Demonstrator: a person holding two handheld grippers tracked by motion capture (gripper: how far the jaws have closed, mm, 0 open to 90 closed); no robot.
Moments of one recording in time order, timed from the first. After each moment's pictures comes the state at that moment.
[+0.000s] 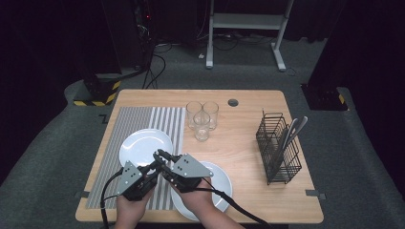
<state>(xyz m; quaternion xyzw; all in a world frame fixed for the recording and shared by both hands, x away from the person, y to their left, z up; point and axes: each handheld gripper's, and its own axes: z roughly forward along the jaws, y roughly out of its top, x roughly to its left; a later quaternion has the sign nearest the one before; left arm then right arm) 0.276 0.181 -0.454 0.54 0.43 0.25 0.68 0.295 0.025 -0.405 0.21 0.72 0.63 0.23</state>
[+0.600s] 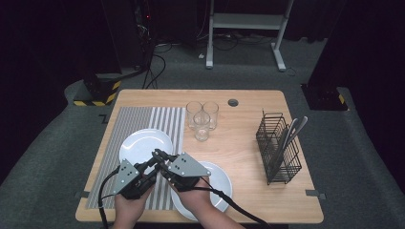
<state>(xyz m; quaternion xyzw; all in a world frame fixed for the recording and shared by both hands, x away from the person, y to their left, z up) 0.275 0.183 -0.440 0.53 0.42 0.25 0.69 0.295 0.030 -0.401 0.21 0.71 0.63 0.24</state>
